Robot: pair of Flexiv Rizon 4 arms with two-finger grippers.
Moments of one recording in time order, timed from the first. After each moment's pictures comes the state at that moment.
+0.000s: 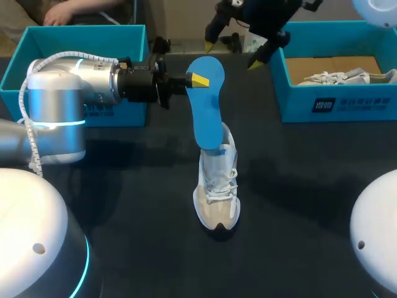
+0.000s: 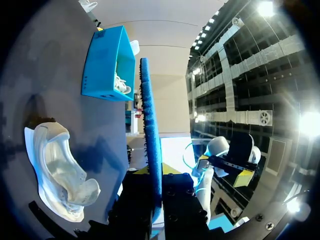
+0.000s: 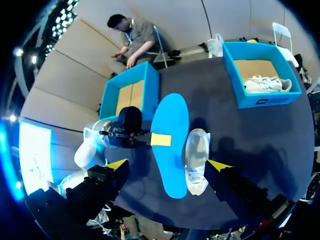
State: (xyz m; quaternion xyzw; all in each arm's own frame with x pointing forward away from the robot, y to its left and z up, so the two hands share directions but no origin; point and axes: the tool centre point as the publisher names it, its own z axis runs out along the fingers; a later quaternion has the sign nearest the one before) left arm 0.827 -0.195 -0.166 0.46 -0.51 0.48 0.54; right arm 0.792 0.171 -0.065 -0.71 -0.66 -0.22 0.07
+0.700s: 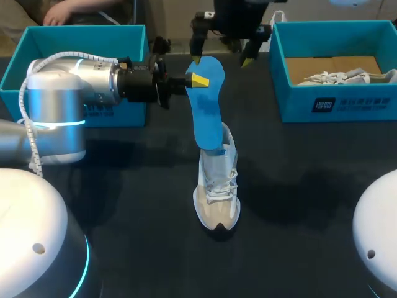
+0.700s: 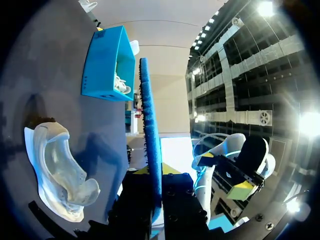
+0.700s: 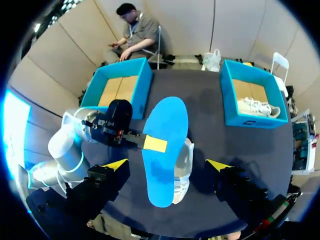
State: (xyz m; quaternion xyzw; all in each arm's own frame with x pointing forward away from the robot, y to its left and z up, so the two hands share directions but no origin) left arm 0.827 -0.195 -0.166 0.46 -0.51 0.48 0.54; right arm 0.801 0.188 -0.084 -0.66 -0.73 -0.16 -0.05
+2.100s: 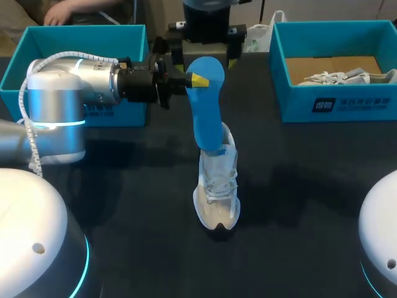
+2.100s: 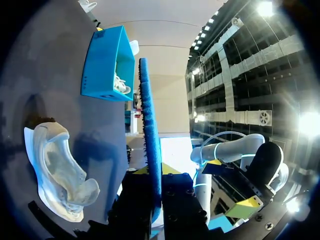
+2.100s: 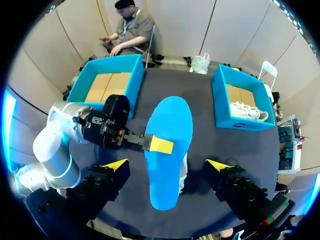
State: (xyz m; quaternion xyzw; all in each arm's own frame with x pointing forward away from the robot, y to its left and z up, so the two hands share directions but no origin) left arm 0.827 -0.195 -0.166 0.46 -0.51 0.48 0.54; right arm 0.801 0.210 -0.092 -0.67 -0.73 -0.10 -0.11
